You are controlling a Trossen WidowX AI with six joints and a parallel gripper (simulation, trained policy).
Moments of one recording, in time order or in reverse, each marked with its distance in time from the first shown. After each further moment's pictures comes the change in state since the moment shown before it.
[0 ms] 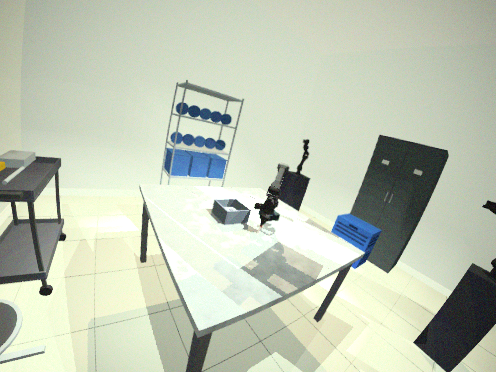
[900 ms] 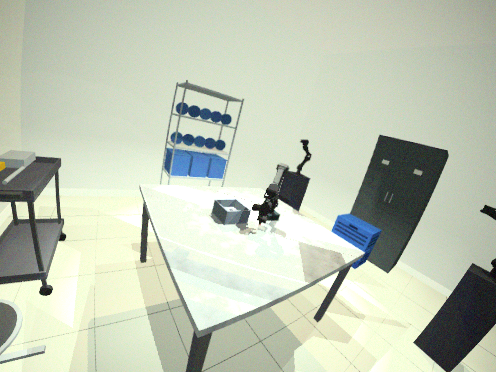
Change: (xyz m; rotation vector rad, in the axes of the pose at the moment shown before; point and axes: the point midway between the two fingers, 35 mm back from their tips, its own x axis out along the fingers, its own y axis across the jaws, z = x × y) arm 0.009 0.006 0.012 -0.006 -0.024 -0.075
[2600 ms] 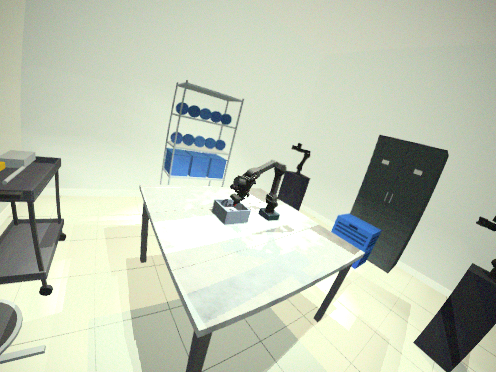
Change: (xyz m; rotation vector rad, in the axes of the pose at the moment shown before) arm -0.058 -0.011 0.203 0.274 -0.232 0.051
